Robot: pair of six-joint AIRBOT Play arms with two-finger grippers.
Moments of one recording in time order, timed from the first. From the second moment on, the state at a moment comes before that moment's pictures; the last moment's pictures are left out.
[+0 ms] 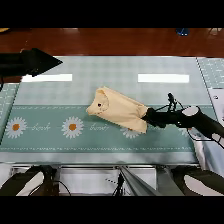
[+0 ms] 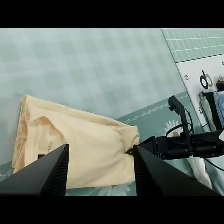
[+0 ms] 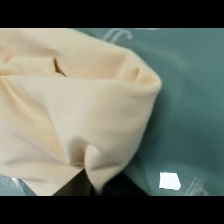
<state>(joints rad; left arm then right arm) 0.11 -0.99 1.21 0.62 -1.23 -1.21 0.09 -1.22 0.51 -0.57 0.73 1.38</state>
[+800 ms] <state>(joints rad) 0.11 -1.13 1.21 0.66 -1.12 -1.22 -0.71 -0.73 1.15 -1.07 1.54 1.43</state>
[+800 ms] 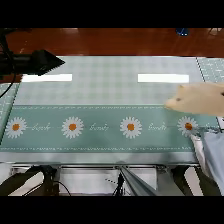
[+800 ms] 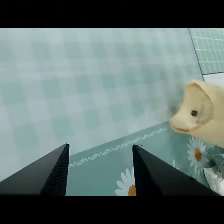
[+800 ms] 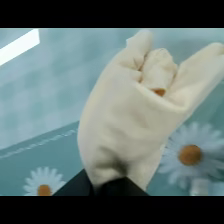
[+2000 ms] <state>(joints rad) 0.29 -1.45 1.21 0.66 -0.91 -1.20 -1.02 -0.66 1.18 -2.04 1.85 1.51</state>
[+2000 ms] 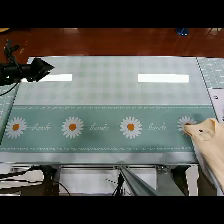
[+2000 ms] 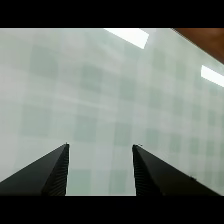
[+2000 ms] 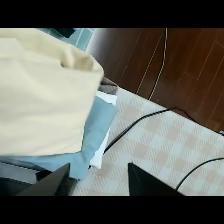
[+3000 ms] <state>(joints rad) -0.18 -1.30 1.44 1.23 -1.29 -1.35 -0.17 -1.02 1.17 -1.32 1.35 1.40</state>
